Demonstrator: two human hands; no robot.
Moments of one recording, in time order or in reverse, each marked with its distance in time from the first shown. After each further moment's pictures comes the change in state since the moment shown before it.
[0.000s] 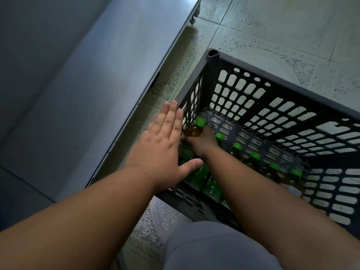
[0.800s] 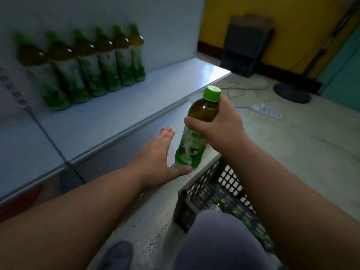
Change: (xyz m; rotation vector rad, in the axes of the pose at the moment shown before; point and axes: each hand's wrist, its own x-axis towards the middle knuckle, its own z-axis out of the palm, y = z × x) left_hand -0.214 -0.068 -0.157 -0.595 0.433 -0.143; right_hand -0.362 -0.262 -0.025 -0.246 0.071 -1.074
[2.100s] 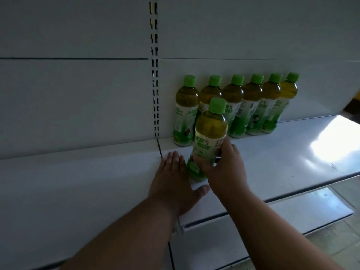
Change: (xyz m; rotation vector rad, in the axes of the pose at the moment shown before) left_hand 0.010 -0.250 -0.085 0.346 0.226 -0.611; right_hand 0.096 -0.069 0.311 -0.020 -0.335 -0.211
